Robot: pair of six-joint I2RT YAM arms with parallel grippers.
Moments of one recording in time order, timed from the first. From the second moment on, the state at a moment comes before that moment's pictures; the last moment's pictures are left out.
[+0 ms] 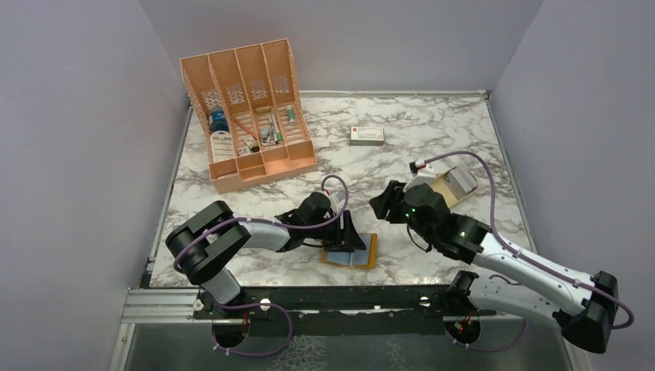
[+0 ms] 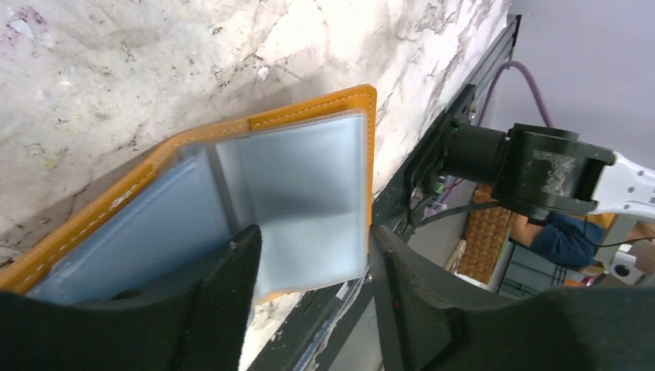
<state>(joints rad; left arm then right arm) -0.87 1.59 0.55 0.42 0.48 -1.04 0.92 0.84 0.66 -0.29 0.37 0.76</state>
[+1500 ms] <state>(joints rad) -0.88 1.60 0.58 0.29 0.48 -0.85 0.16 1.62 1.10 -0.47 0.42 -0.25</state>
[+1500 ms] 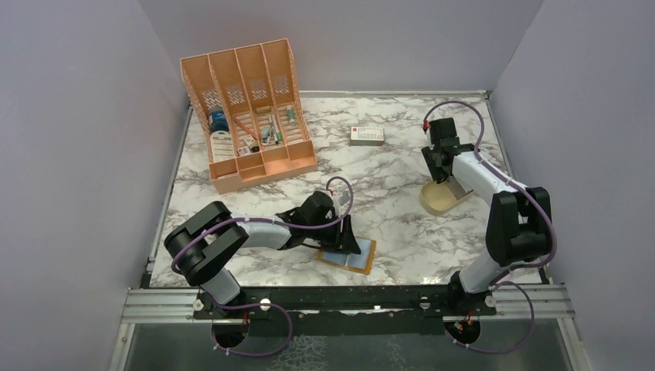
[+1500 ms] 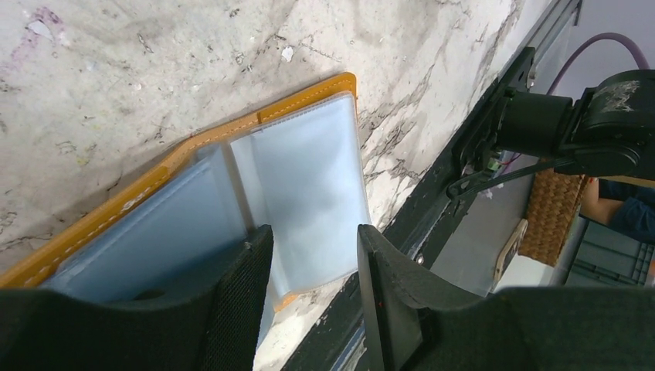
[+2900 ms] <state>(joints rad) -0.88 1.49 0.60 0.15 0.39 -0.80 0.10 1.68 1.00 -0.28 0.54 -0.43</state>
